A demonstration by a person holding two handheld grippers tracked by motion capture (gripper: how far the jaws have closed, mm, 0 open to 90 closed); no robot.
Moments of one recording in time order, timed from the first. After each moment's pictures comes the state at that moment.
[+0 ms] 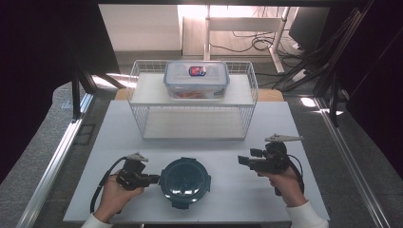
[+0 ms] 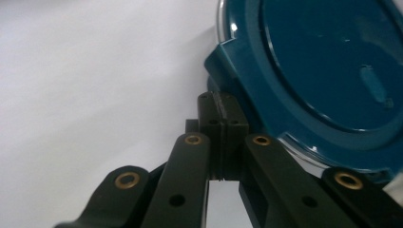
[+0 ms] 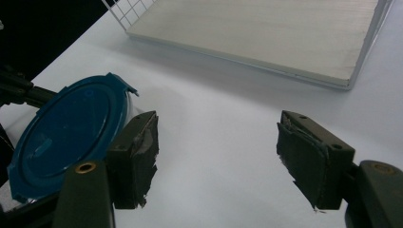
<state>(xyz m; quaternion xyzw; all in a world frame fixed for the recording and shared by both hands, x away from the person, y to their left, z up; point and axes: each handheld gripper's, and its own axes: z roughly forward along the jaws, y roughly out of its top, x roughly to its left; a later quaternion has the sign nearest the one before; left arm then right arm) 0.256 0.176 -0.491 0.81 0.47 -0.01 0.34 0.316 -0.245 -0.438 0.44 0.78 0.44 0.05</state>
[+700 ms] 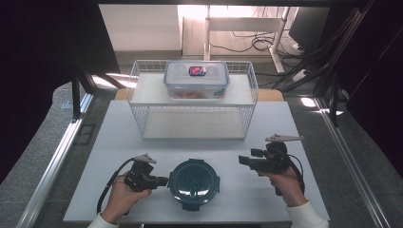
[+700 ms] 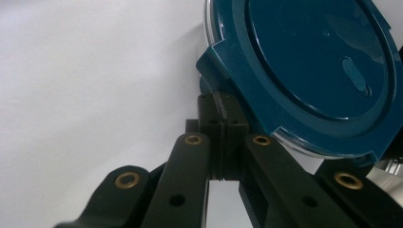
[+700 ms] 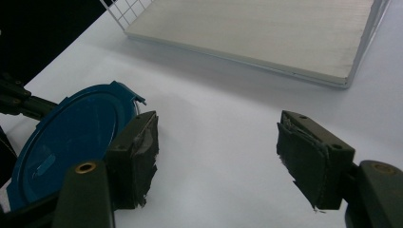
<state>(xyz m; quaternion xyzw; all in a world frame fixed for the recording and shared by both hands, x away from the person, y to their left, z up) 0.253 0.158 -0.490 0.82 0.46 -0.03 0.35 0.317 -0.247 -0.438 0.44 0.78 0.44 0.05</state>
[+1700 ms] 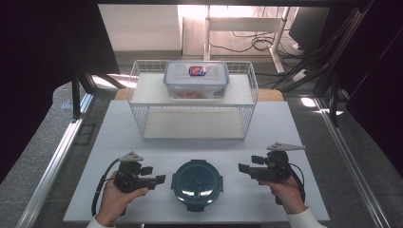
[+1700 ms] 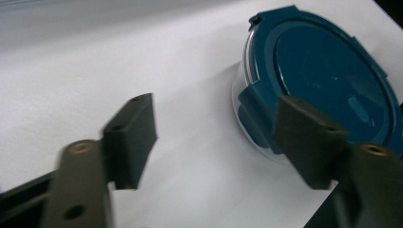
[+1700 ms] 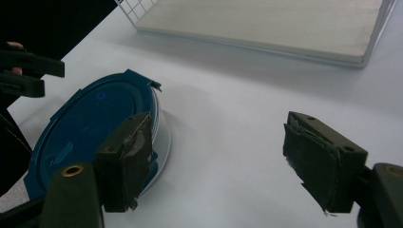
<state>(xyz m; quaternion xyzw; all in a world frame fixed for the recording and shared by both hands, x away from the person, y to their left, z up) 0.240 0.181 -0.477 0.76 0.50 0.03 0.41 0.295 -0.250 -0.449 0.44 0.78 0.45 0.04</state>
